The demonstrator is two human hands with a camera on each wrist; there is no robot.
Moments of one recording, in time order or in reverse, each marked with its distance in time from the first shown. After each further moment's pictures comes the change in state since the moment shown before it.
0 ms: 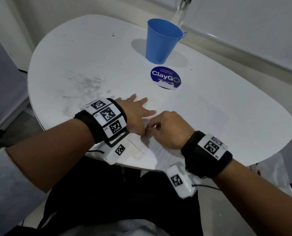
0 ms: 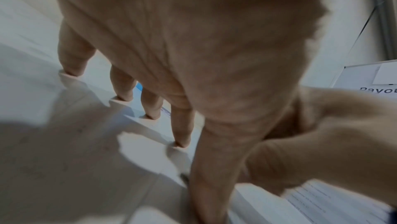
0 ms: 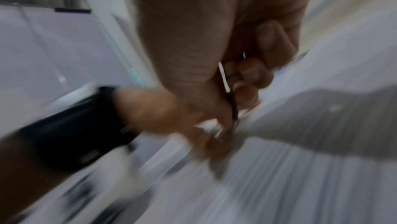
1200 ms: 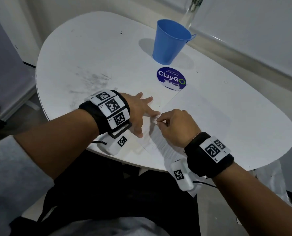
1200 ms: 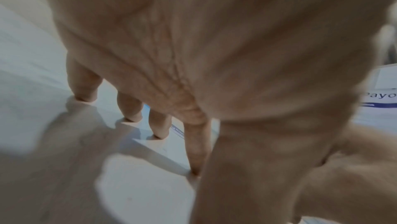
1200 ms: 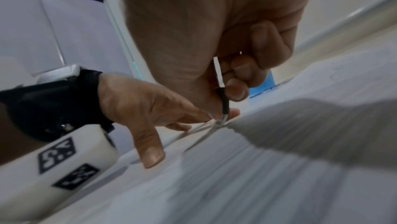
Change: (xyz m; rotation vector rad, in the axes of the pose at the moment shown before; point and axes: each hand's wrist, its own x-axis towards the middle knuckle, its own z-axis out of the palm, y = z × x) left_hand 0.005 -0.017 -0.006 0.039 -0.083 0.054; right_hand 0.008 0.013 0.009 -0.014 0.162 0.082
